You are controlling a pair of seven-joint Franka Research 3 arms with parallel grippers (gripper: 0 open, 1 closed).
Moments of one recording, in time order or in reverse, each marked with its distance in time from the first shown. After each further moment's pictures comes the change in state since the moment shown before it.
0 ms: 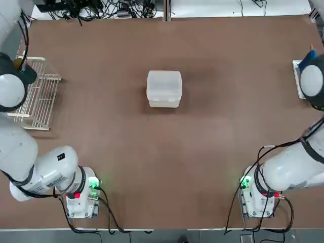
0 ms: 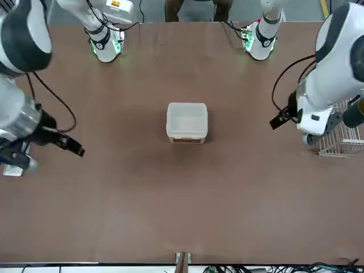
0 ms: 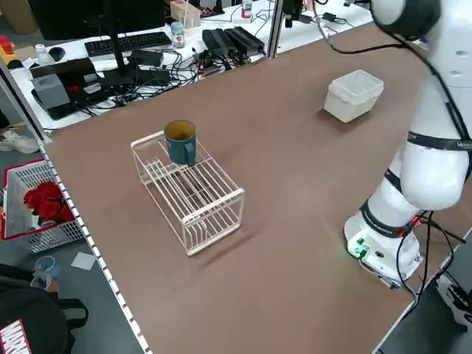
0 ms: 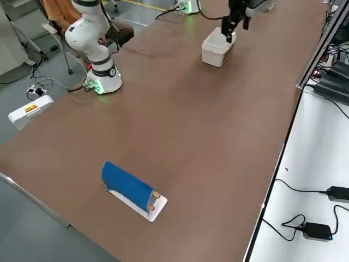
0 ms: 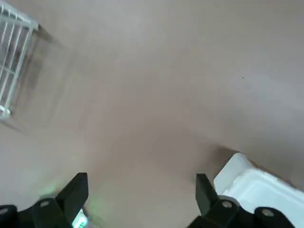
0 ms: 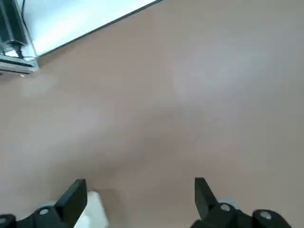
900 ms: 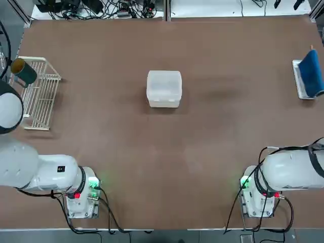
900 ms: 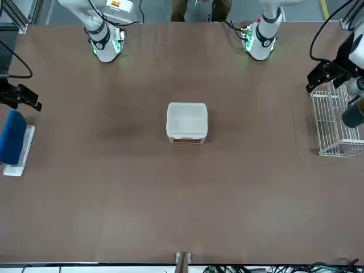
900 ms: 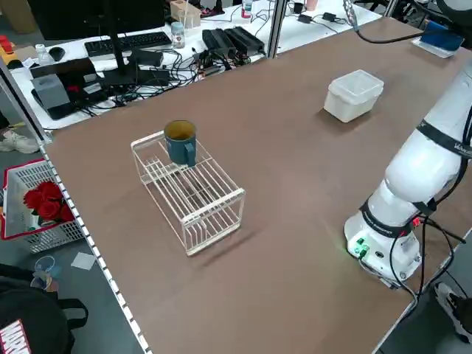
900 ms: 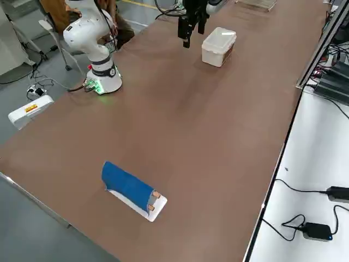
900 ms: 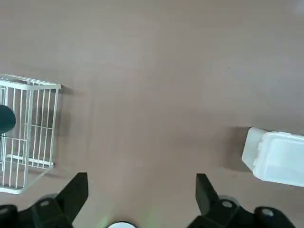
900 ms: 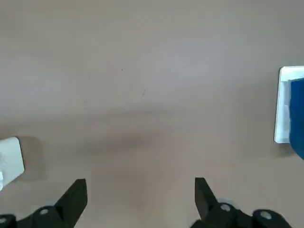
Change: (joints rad) left arm -0.338 -0.208 0.498 -0.010 -0.076 -0.027 0.470; right arm -0.120 -0.203 -0.028 -0.177 -0.102 -0.144 -0.352
